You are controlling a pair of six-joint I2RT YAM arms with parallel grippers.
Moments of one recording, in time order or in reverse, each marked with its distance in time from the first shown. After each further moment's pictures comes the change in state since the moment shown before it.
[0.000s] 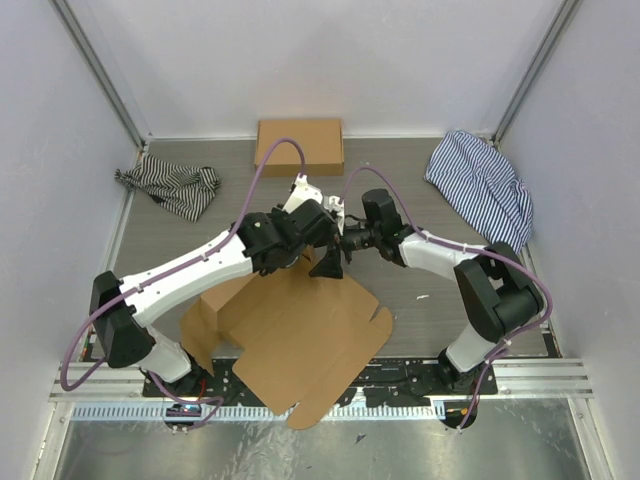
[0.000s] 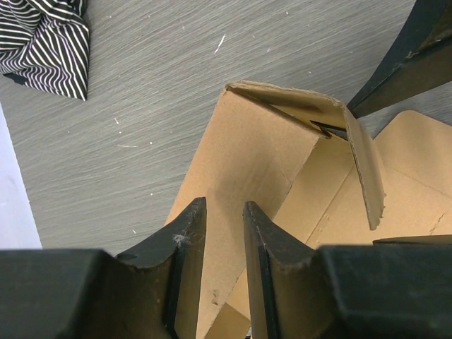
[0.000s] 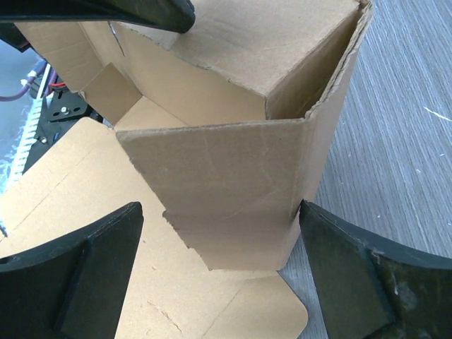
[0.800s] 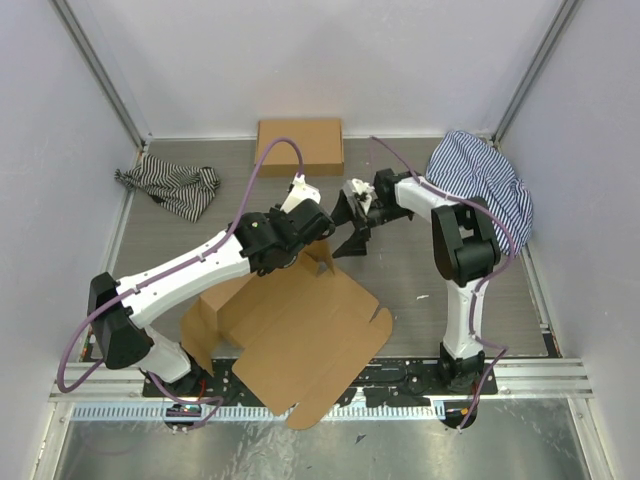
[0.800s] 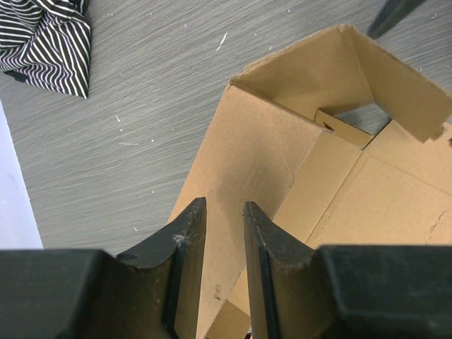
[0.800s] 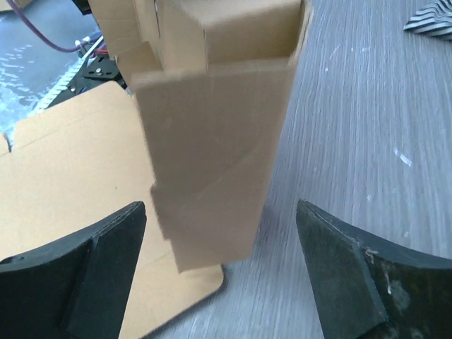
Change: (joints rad) left arm 0.000 -0.017 -0.001 -0.013 0.004 -0.003; right arm -0.198 0.399 0.586 -1.144 -0.435 -1.133
